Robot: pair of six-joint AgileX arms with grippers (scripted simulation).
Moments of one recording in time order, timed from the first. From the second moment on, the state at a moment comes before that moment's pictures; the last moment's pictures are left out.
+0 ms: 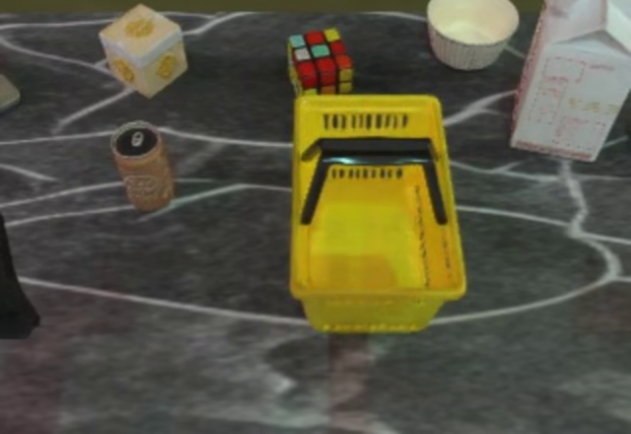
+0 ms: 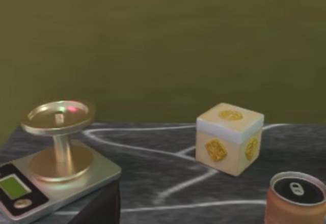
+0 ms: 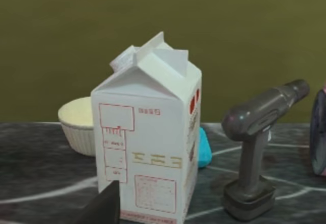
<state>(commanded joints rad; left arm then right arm) 0.00 0.00 0.00 0.00 0.00 0.00 0.00 0.00 0.00 0.00 0.00 0.00</state>
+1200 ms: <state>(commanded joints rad) -0.13 1.51 1.26 -0.84 0.00 0.41 0.00 0.00 0.00 0.00 0.00 0.00</state>
